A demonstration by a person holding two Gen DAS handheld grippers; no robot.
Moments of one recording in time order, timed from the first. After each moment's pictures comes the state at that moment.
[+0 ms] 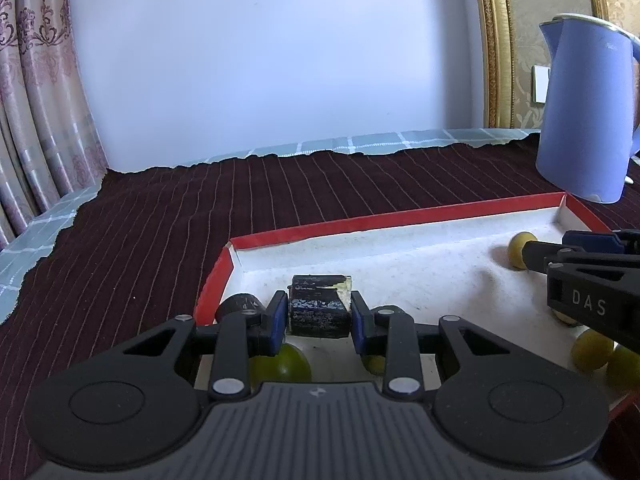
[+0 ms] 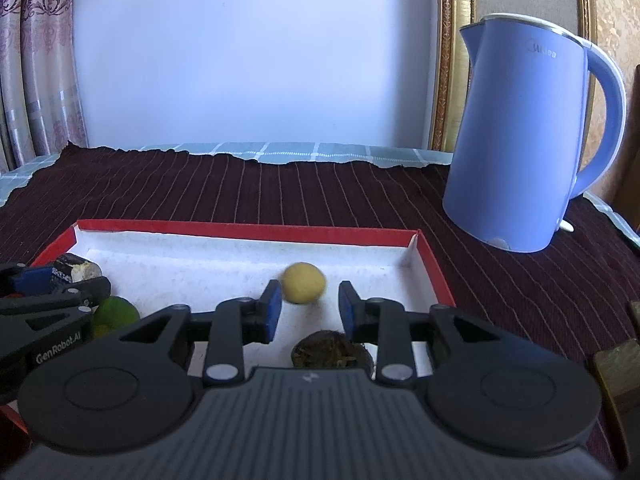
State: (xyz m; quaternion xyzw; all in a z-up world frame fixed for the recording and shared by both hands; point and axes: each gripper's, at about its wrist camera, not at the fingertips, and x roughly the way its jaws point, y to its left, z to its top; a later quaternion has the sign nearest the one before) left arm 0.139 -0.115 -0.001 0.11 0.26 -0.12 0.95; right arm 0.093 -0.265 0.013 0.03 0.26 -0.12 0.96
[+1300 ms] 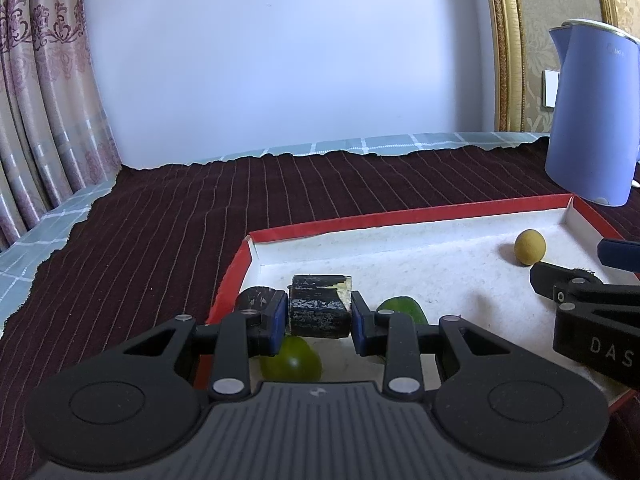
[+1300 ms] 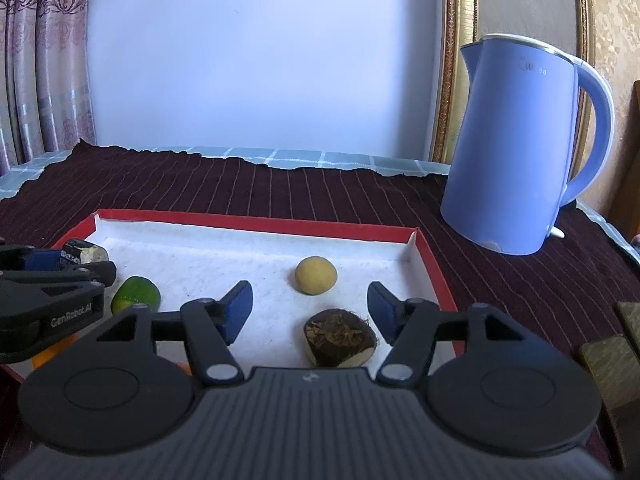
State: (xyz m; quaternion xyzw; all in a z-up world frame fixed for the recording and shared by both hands) left arm 0.132 -0.111 0.000 0.10 0.26 -0.10 0.95; right arm 0.069 -0.252 0.014 0.01 0.24 -0.11 0.96
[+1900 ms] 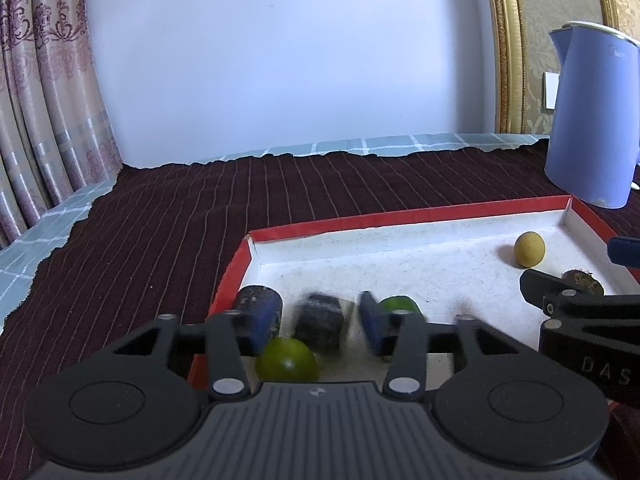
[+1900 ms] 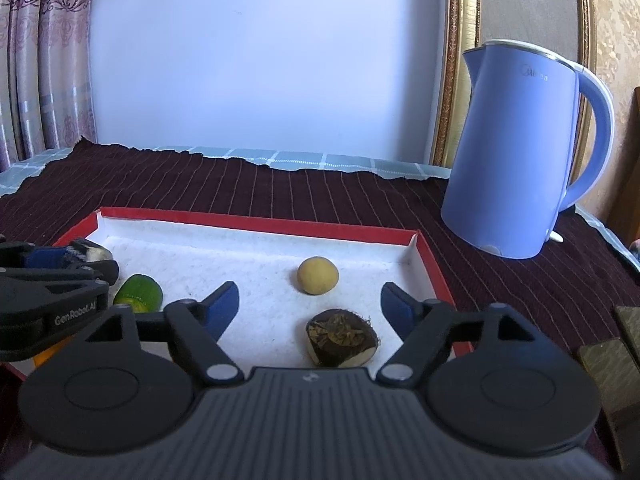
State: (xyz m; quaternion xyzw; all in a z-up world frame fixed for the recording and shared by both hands) left arm 0.130 -0.110 0.000 0.10 0.26 -0.10 0.96; right arm 0.067 -0.248 0.014 0.00 0.24 -0.11 0.96
